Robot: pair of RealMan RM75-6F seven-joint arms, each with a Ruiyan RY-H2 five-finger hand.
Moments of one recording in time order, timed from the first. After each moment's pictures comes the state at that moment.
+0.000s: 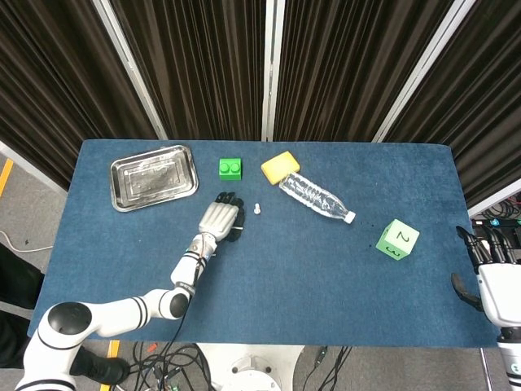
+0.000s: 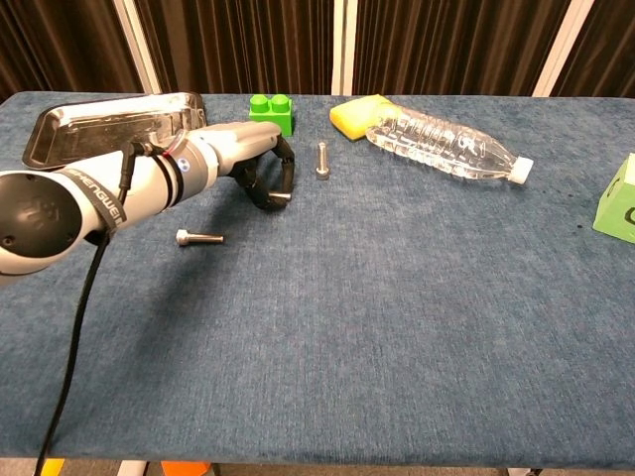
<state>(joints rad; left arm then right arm) -1.02 -1.89 -0.27 -1.07 0.78 0.79 0.40 0.08 -0.95 0.07 -1.75 -1.55 1.51 -0.04</state>
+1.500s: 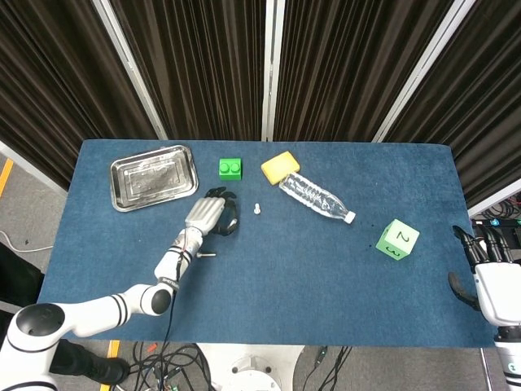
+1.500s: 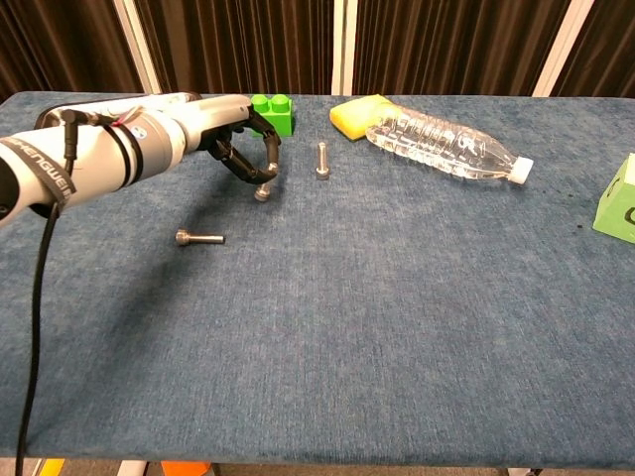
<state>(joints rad) -0.94 -1.77 -0.31 -1.16 0.88 0.75 0.13 0.08 -0.95 0.07 -1.77 -1.55 1.51 -0.05</state>
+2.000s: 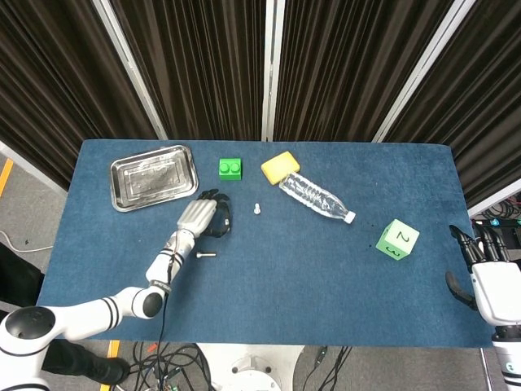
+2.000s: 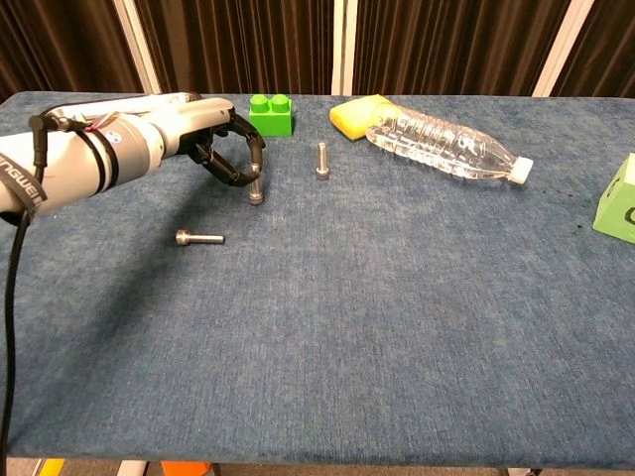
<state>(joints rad) -0.90 -1.74 -0.28 -1.19 0.92 0.76 0.08 0.09 -0.95 0.07 -1.77 -1.57 1.51 -0.06</state>
